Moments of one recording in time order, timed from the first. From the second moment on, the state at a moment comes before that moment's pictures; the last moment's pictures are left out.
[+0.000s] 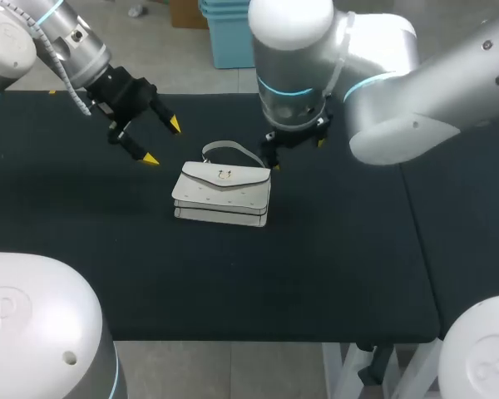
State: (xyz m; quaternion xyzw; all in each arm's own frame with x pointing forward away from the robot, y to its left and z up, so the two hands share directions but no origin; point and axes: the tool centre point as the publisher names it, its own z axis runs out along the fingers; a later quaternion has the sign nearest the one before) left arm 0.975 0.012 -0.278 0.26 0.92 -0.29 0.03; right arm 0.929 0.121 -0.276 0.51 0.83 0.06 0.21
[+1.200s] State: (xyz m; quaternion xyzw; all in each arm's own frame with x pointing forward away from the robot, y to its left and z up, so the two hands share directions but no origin) left arm 0.979 -0.017 -0.299 0.39 0.86 -0.33 0.08; right arm 0.868 0.170 -0.293 0.09 0.90 0.08 0.42
